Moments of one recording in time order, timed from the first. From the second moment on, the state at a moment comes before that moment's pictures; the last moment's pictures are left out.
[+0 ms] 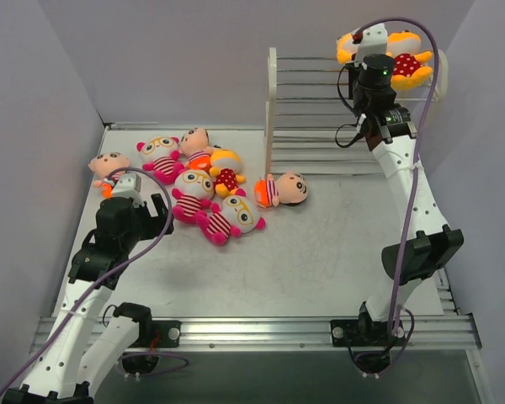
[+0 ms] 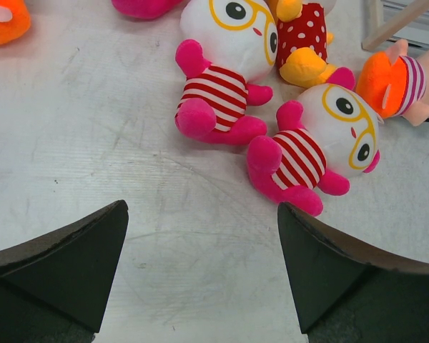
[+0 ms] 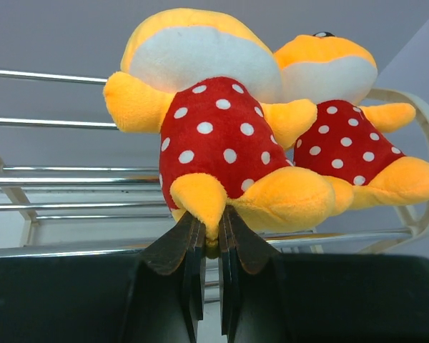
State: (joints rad) left arm -0.23 0.71 0.81 -0.62 -0.10 -0.36; right arm 0.24 1.72 2.01 -0.41 0.41 -0.19
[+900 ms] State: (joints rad) left arm -0.23 0.71 0.81 -0.62 -0.10 -0.36; right arm 0.24 1.75 1.92 -0.37 0.37 -0.16
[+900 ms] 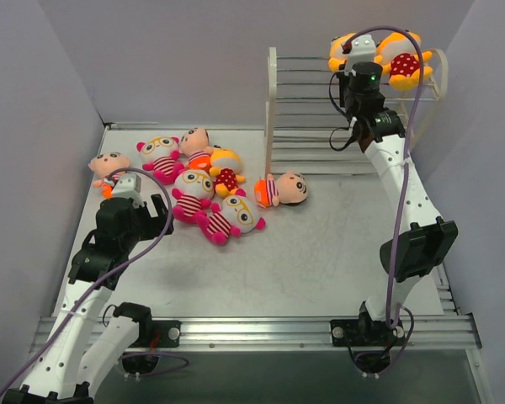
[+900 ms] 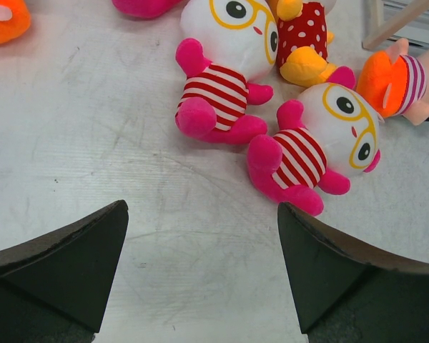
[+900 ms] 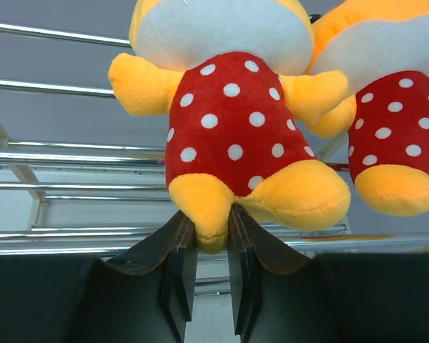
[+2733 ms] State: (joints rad) left arm -0.23 0.71 0.81 -0.62 -0.10 -0.36; right arm 0.14 1.65 2.06 -0.42 0.28 0.04
